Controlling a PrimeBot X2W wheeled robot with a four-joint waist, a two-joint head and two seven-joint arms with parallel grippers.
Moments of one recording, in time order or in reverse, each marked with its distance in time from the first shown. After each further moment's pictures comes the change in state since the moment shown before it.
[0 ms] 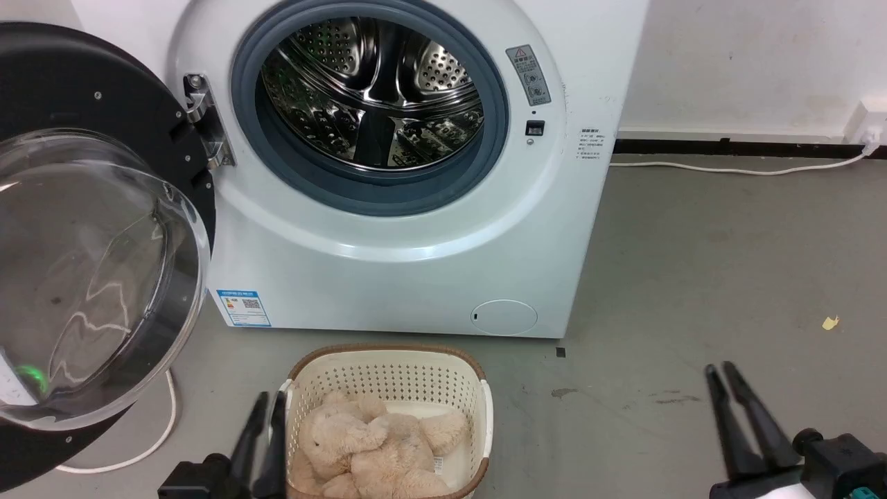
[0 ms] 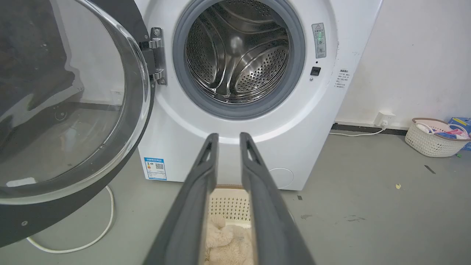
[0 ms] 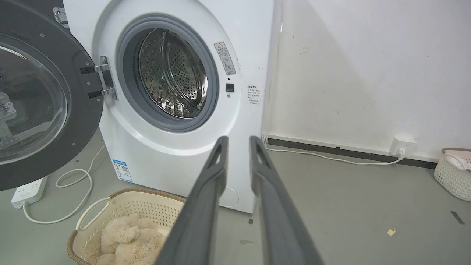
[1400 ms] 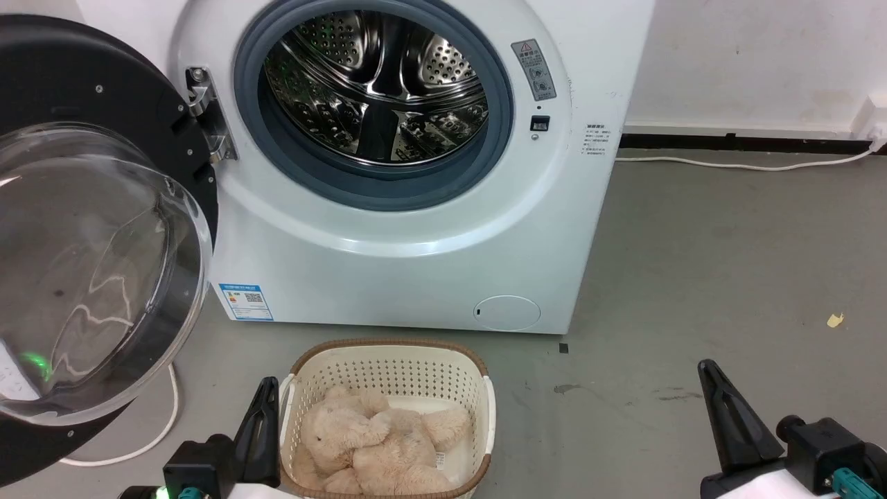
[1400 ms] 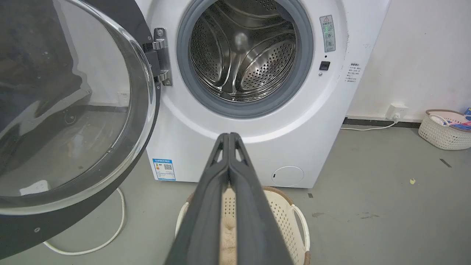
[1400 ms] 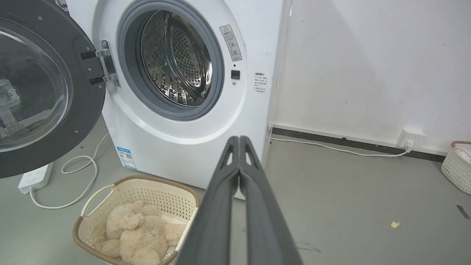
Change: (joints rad) left arm -0.028 -0.066 0.082 0.020 0.108 -0.069 0.063; right arm -0.027 0.000 0.014 0.021 -0.008 0.000 0.058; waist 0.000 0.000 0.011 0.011
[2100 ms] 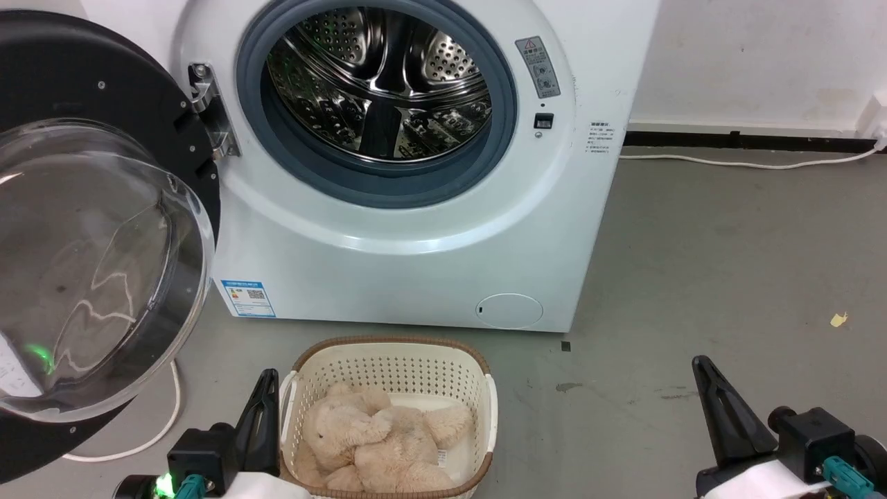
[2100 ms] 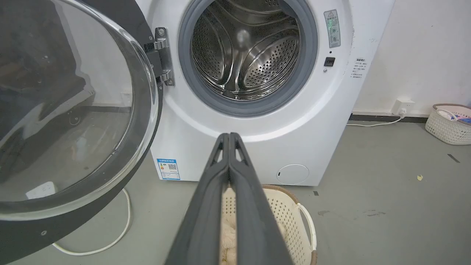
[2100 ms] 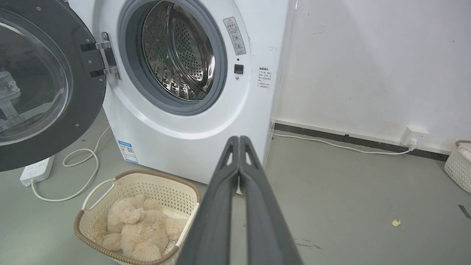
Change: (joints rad) left arm -0.020 -0.035 0.042 0.013 0.059 -0.039 0.034; right arm -0.021 0.000 0.007 0.011 -0.010 0.000 0.034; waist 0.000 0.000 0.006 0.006
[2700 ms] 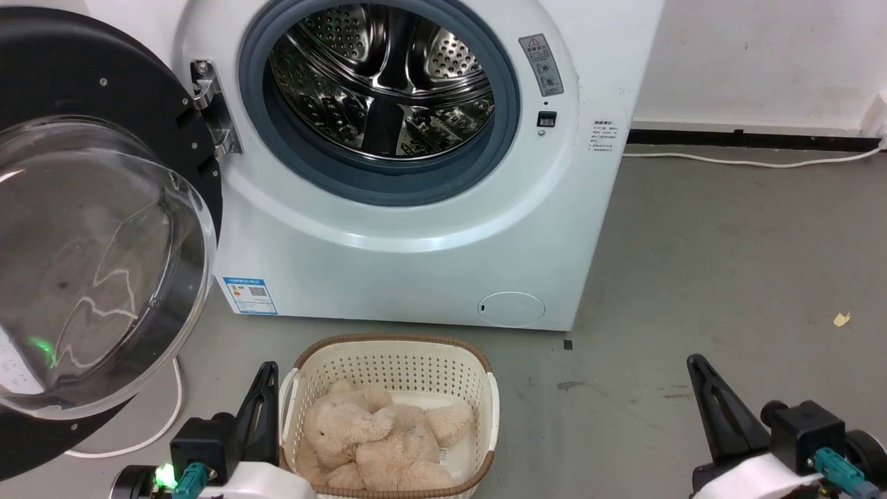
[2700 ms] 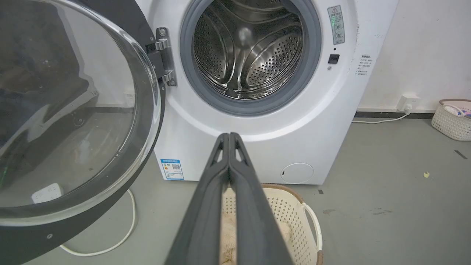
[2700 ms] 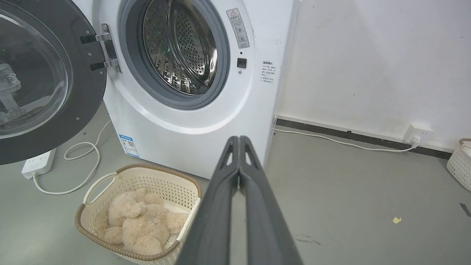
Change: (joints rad) left arm -0.020 -0.031 0.037 0.009 0.051 -0.031 0.027; right arm -0.012 0.000 0.006 0.010 -0.008 0.000 0.027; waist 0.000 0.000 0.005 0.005
